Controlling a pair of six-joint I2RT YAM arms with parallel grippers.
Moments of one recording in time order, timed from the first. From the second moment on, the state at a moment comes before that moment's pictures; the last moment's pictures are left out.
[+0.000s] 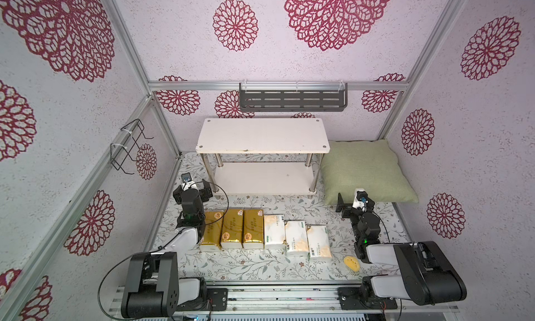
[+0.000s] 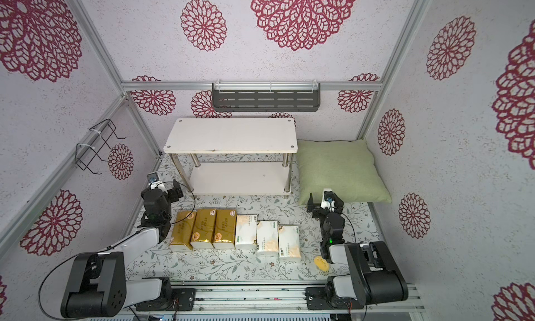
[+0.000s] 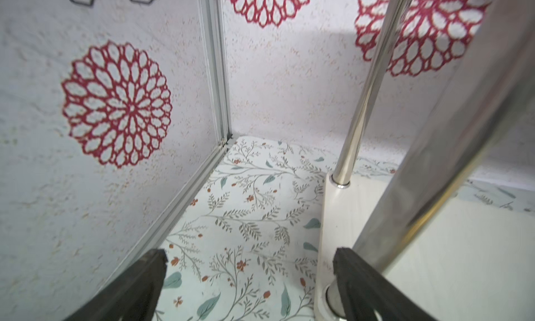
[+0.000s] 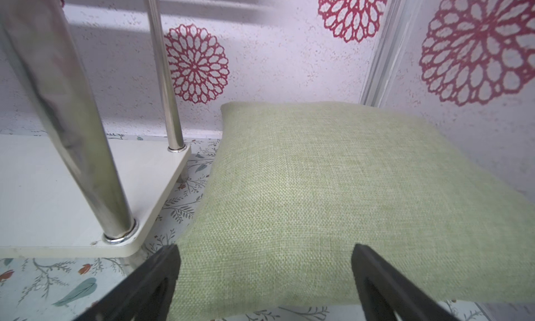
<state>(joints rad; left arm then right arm) 0.01 1.26 0.53 0.55 -0.38 -0.07 0.15 1.33 0.17 1.12 0.17 -0.05</state>
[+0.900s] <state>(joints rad) -0.34 0.93 0.88 -0.49 -0.70 -0.36 0.46 0.97 0.59 -0.11 0.21 0.28</state>
